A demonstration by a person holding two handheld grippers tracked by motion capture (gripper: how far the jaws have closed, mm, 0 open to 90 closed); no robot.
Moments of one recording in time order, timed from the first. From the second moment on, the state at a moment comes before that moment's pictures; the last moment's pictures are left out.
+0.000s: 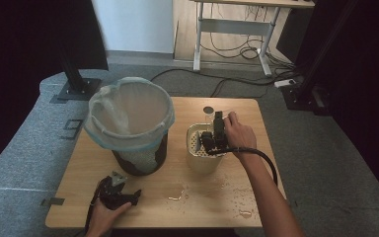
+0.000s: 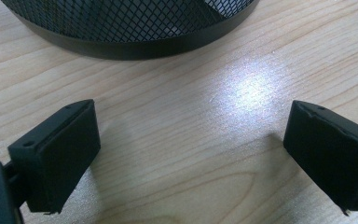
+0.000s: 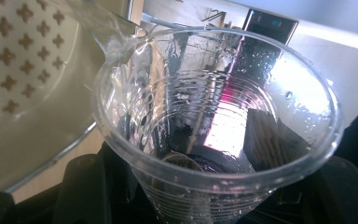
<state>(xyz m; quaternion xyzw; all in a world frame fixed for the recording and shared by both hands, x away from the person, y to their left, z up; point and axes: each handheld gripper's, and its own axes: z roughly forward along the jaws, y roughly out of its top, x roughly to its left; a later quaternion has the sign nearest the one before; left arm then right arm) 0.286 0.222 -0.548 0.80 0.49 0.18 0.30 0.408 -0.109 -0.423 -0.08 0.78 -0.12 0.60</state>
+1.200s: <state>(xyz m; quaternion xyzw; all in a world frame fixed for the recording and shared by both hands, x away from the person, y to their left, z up) 0.287 0.221 -0.548 0.80 0.49 0.18 0.30 0.407 -0.093 -0.436 -0.31 0.65 -0.33 0.61</state>
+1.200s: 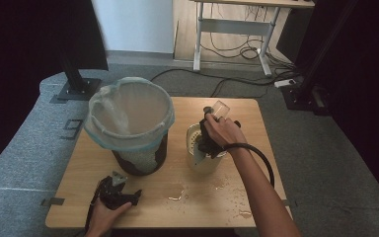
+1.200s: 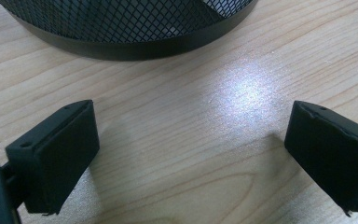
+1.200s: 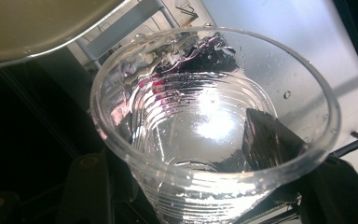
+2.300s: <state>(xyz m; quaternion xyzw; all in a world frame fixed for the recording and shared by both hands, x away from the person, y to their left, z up) 0.287 0.221 -0.548 0.80 0.49 0.18 0.30 0.387 -0.146 -0.395 0.28 0.79 0.37 0.40</state>
